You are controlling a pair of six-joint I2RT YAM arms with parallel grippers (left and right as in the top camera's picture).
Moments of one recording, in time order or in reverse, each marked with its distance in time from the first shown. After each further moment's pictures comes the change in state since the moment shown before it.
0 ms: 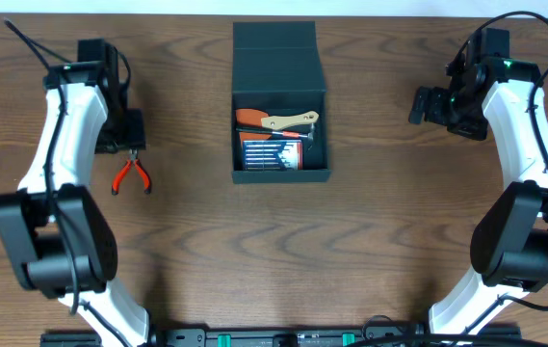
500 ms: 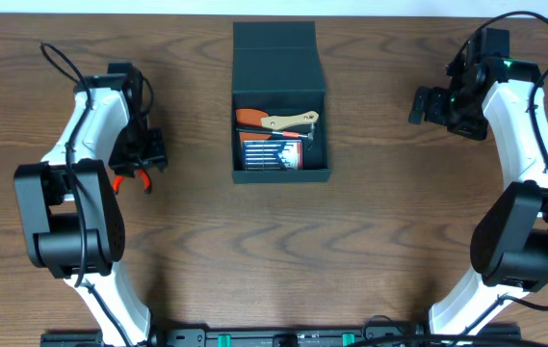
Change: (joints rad) left arm -0.040 0.095 -0.097 0.026 0.069 -0.157; right arm 0.000 0.000 0.000 -0.001 0.000 0.000
